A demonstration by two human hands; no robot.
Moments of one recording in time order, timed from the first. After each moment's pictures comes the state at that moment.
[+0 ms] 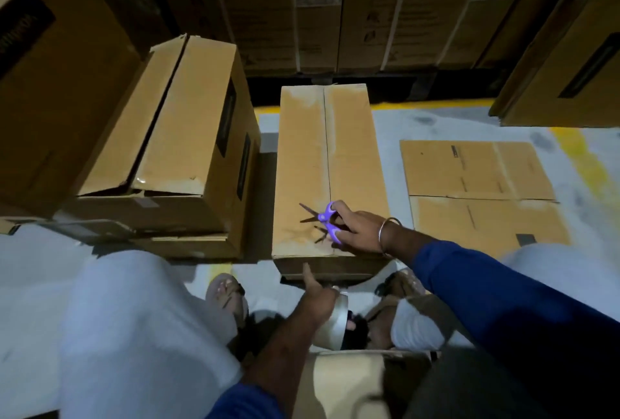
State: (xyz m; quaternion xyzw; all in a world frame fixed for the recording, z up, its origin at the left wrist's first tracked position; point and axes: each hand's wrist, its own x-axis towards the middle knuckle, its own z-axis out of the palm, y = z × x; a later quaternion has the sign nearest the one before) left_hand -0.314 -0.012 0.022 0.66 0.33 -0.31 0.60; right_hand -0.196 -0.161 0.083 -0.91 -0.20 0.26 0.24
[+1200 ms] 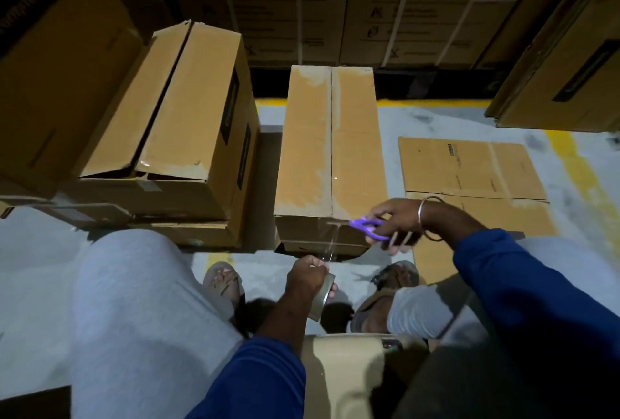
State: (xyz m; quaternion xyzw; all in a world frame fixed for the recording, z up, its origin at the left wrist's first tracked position) left_hand -0.304 0.006 0.008 0.64 0.33 -0.28 0.64; right_hand -0.203 -0.218 0.132 -0.78 0.04 0.50 0.37
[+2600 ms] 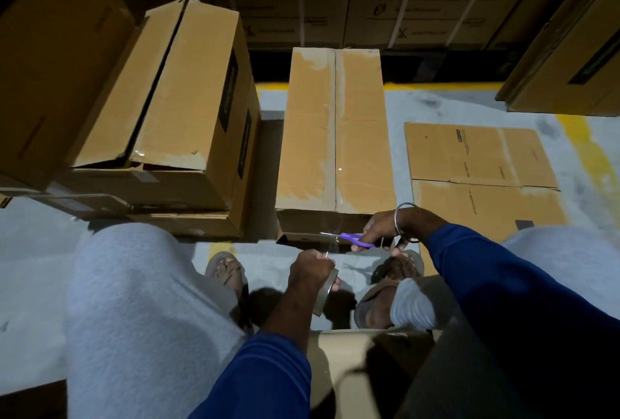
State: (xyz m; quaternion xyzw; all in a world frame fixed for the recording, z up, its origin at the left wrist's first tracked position) left_hand -0.297 0.008 0.002 0.69 0.33 -0.31 0.56; right_hand -0.196 -0.191 0.055 -0.79 0.06 0.56 0.25
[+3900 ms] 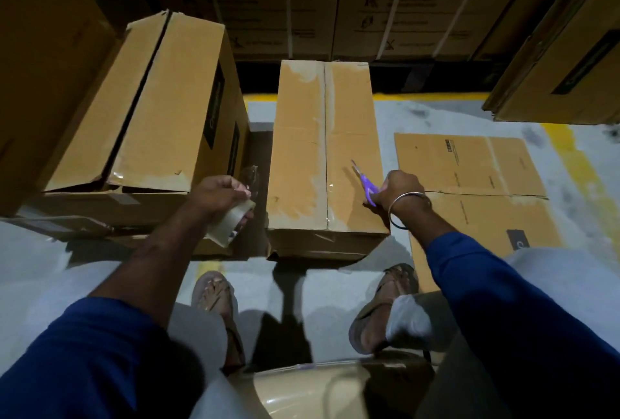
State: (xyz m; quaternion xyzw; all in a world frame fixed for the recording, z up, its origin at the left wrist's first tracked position) left_hand -0.163 0.146 0.144 0.80 0.19 -0.25 0.51; right_hand -0.141 -0.202 0.090 -0.96 0.19 0.16 0.15
